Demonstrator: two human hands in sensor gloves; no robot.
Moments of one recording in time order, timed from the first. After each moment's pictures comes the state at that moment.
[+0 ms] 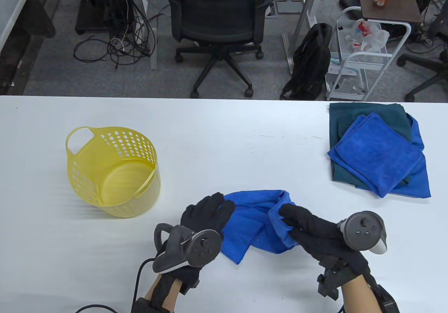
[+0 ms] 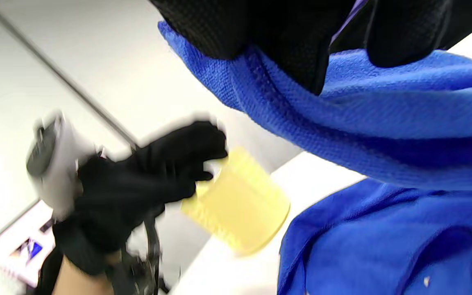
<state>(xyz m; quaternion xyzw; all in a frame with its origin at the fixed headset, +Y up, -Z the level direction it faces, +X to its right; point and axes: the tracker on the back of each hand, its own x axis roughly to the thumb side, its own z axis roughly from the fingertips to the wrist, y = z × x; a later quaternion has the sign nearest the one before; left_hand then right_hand) -0.084 -0.632 -0.149 0.00 -0.26 0.15 0.95 0.202 -0.653 -0.175 0.36 0.10 0.83 0.42</state>
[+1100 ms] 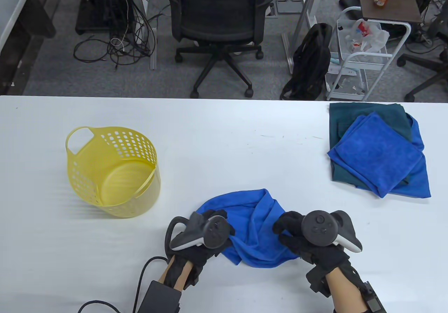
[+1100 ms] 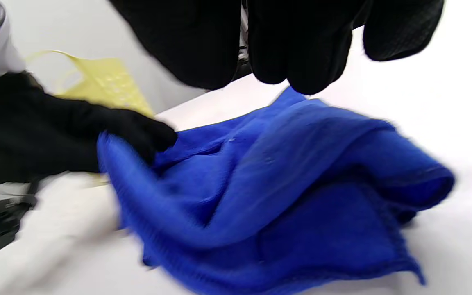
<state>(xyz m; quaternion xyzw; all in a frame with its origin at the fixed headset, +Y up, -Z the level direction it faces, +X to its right) -0.084 -0.724 -0.193 -0.15 -0.23 0.20 0.94 0.193 -0.700 -0.189 0.25 0.17 0.91 0.26</state>
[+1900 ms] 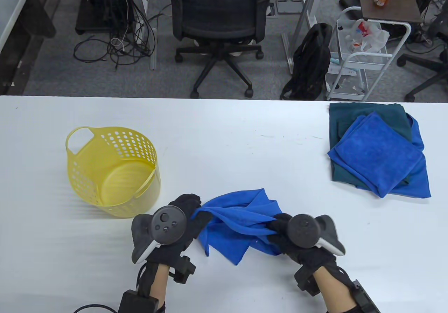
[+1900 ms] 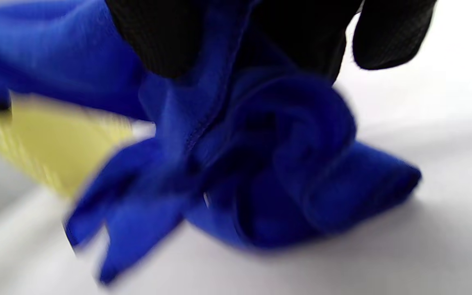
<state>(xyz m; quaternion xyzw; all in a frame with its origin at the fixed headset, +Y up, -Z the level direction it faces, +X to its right) -0.151 -0.651 -0.183 -0.06 -0.10 0.24 0.96 0.205 -0.722 -0.203 0.15 0.14 0.93 0.31</state>
